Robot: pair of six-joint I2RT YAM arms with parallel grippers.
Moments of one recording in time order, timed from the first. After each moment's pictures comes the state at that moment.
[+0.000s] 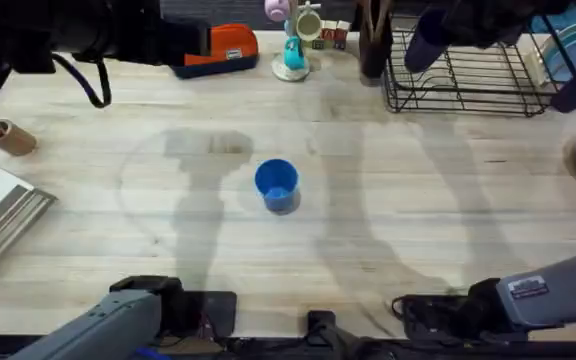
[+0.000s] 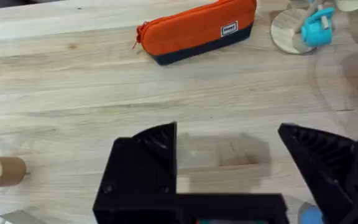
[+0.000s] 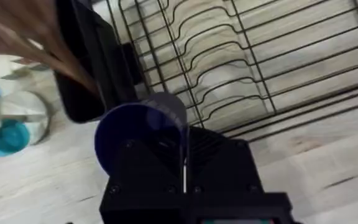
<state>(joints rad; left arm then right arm) -0.01 1.18 1.26 -0.78 -0.02 0.08 0.05 1.72 1.58 -0.78 0.17 0.45</state>
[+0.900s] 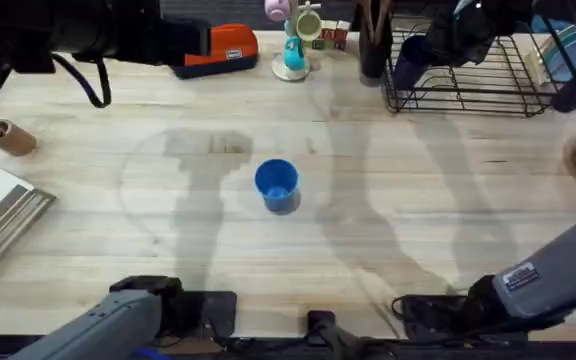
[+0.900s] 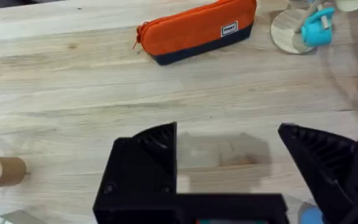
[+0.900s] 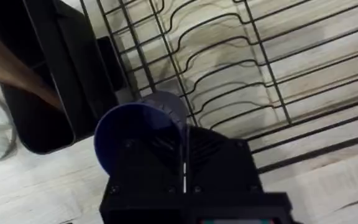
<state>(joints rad) -0.01 1.18 1.26 -0.78 -0.02 0.08 0.04 1.89 1.58 -0.71 0.17 0.45</state>
